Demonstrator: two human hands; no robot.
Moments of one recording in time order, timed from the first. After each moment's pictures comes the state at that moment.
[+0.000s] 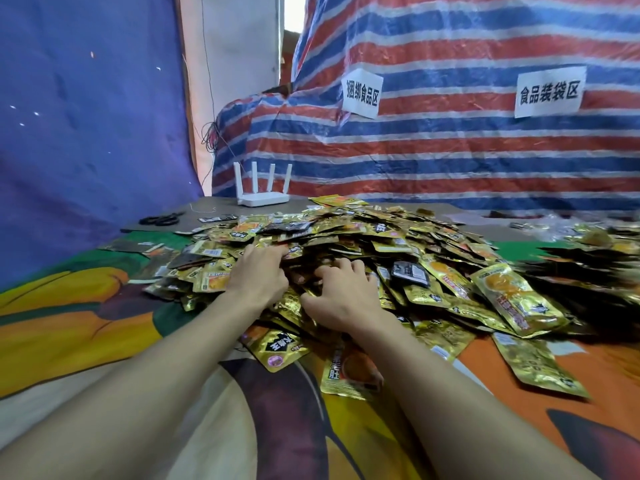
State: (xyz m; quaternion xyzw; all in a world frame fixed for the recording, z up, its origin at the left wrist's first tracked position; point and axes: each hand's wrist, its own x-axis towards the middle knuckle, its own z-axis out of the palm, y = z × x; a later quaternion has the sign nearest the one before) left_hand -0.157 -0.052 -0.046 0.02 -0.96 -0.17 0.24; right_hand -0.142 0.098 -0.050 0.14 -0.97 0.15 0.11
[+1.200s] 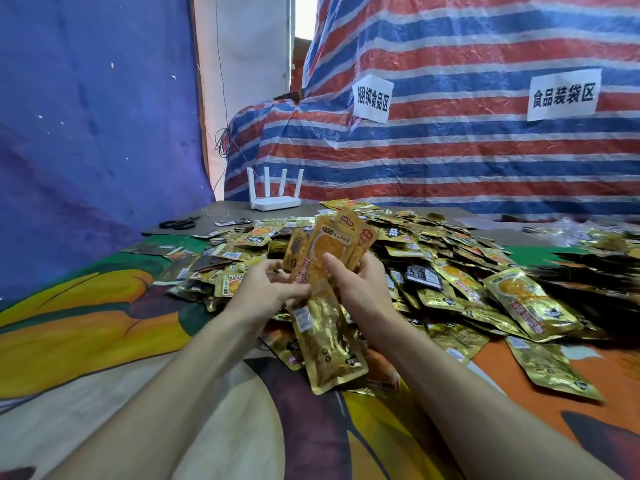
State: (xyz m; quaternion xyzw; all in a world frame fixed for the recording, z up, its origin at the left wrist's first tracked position) left_hand -0.112 -0.064 -0.055 0.03 -0.71 -0.69 0.12; right_hand -0.125 0.093 -0.045 0.18 -0.67 0.71 0.11
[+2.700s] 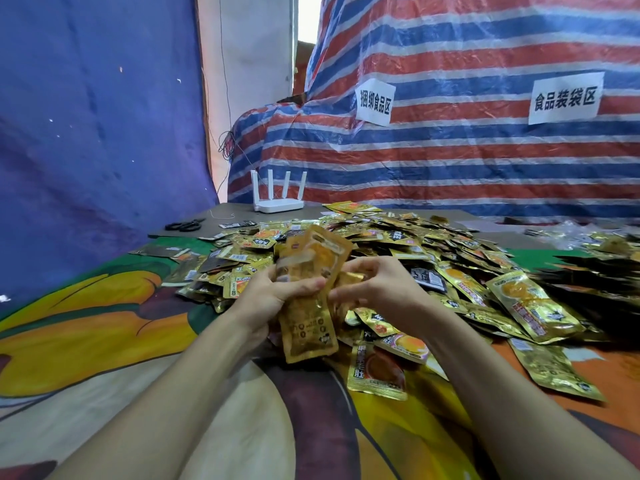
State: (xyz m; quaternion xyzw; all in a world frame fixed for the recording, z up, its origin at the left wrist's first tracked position) left_hand -0.105 -0.069 -0.053 -0.06 -0.64 -0.76 0.07; right_hand -0.120 0.131 -0.022 0.23 -0.73 0.64 -0.05
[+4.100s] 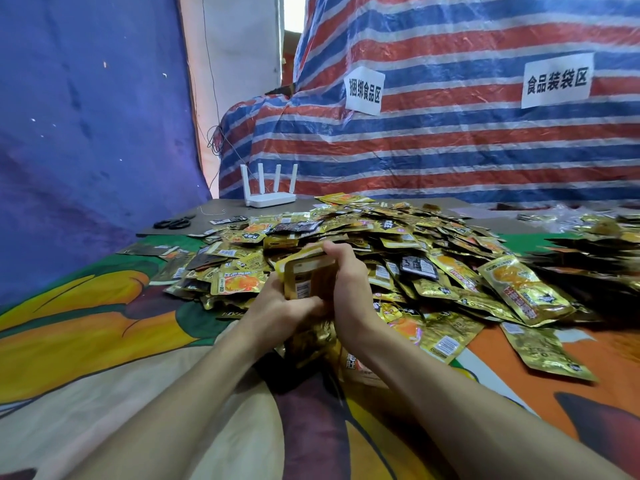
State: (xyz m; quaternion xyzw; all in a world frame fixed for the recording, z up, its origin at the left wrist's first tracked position) left_hand -0.079 -0.040 -0.060 -0.22 -0.72 -0.64 0.13; right_hand -0.094 0.074 -0.040 0.16 -0.58 0.79 0.06
